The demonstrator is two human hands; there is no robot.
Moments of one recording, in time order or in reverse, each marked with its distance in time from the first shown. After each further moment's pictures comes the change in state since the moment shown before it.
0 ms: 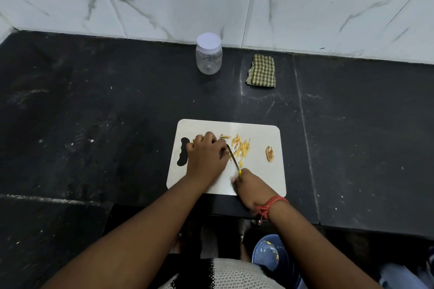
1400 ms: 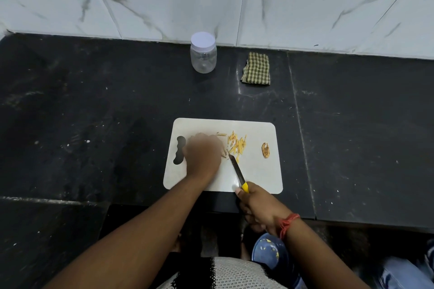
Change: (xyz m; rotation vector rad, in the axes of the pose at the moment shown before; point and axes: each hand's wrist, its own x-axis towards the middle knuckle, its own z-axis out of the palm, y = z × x) left_hand -0.001 0.011 0.002 -0.173 -0.032 -0.217; right_hand -0.047 0.030 0.008 0.832 -0.231 0.099
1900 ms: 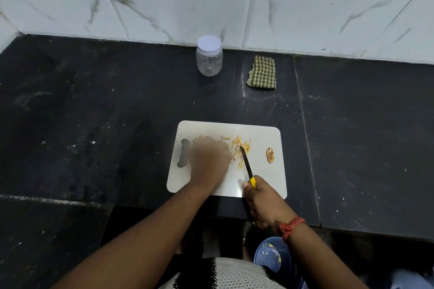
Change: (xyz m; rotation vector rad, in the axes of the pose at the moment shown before) left_hand -0.006 0.003 -0.003 0.083 -0.024 0.070; right_hand 0.006 -0.012 -0.004 -0.088 0.154 -0.120
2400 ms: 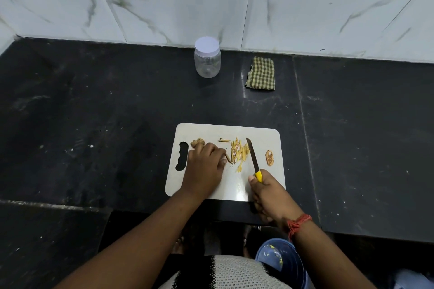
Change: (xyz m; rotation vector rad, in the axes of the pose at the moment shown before) left_hand -0.006 -0.022 0.005 0.044 0.104 0.255; right_hand 0.004 -0.011 -0.016 0.059 0.033 -0.043
